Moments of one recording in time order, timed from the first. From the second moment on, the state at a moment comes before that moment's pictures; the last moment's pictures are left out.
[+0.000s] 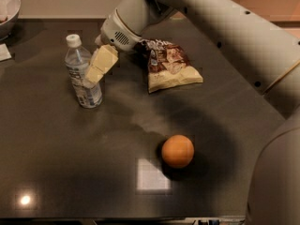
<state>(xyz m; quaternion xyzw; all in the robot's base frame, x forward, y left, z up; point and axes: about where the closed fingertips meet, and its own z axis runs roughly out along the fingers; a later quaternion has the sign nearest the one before) 0.582 0.143 0.927 -0.66 0.64 0.28 0.27</state>
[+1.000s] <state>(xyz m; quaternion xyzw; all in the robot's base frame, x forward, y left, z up) 0.571 0.154 0.934 -0.66 0.63 0.30 0.27</state>
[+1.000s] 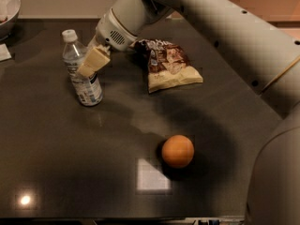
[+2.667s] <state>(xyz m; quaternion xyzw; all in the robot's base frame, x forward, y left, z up) 0.529 -0.019 0.962 -0.60 0.69 0.27 0.29</state>
